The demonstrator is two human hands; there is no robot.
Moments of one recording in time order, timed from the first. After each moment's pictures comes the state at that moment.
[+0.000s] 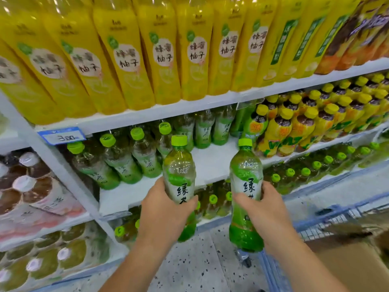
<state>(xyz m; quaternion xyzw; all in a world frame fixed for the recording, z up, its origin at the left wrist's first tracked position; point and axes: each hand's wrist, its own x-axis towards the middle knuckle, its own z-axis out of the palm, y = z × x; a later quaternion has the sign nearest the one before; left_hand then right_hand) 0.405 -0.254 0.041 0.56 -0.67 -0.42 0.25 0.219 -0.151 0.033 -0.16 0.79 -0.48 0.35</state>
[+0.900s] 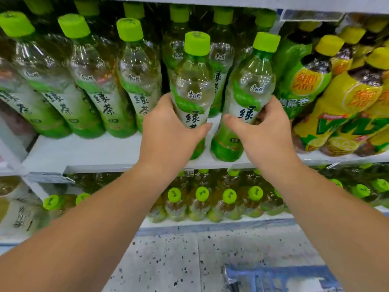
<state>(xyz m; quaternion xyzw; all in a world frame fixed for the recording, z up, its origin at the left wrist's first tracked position) 0.287 -0.329 -0.070 0.54 -0.69 -0.24 0.41 0.121 -0.287 -0.074 -0.44 0.66 -0.55 0.25</state>
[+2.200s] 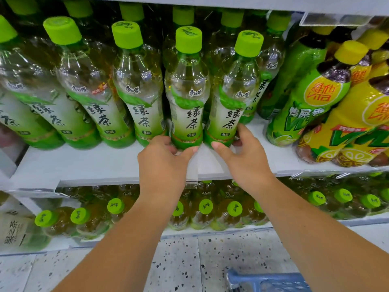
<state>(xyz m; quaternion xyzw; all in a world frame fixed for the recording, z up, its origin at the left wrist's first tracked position) 0.291 -0.340 -0.127 0.66 -0.58 -0.29 0.37 0.119 -0.315 -0.146 -0.49 0.73 -0.41 0.26</state>
